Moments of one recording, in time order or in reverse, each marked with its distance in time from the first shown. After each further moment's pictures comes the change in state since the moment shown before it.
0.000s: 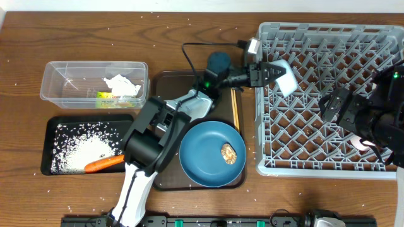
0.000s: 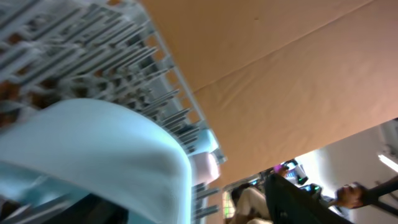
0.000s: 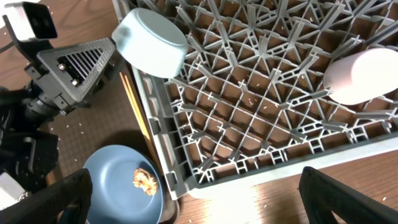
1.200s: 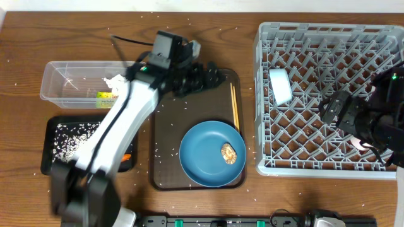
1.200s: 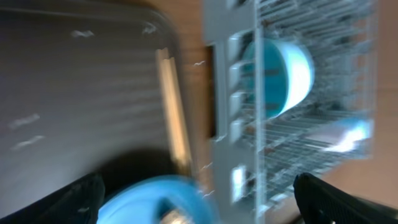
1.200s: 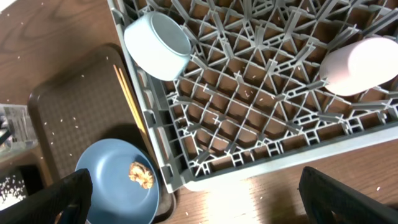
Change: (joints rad) left arm 0.217 -0.628 0.024 -1.641 -0.421 0.595; right arm 0.000 0.001 -0.002 -0.029 0.006 -0.003
